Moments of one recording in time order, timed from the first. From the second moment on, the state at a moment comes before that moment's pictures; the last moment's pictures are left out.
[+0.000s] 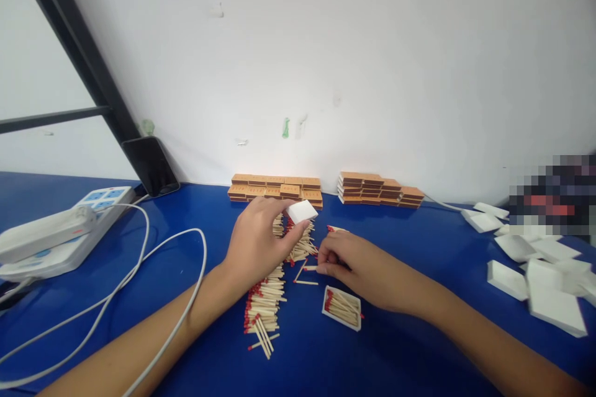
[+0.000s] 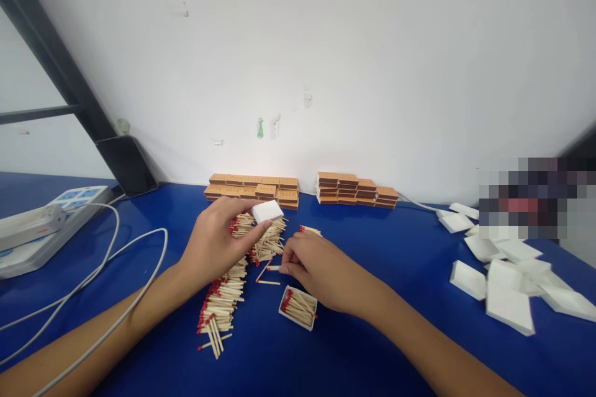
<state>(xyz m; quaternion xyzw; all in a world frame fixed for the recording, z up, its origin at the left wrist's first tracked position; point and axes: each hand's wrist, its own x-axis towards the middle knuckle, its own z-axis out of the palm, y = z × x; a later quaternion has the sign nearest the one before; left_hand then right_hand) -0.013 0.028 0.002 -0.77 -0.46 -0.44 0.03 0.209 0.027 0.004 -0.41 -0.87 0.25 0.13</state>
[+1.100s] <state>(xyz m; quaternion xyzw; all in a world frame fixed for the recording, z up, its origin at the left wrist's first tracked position) -0.014 0.027 -0.003 -0.79 -0.44 -0.44 0.03 0.186 0.012 -0.002 -0.45 -0.86 0.23 0.11</state>
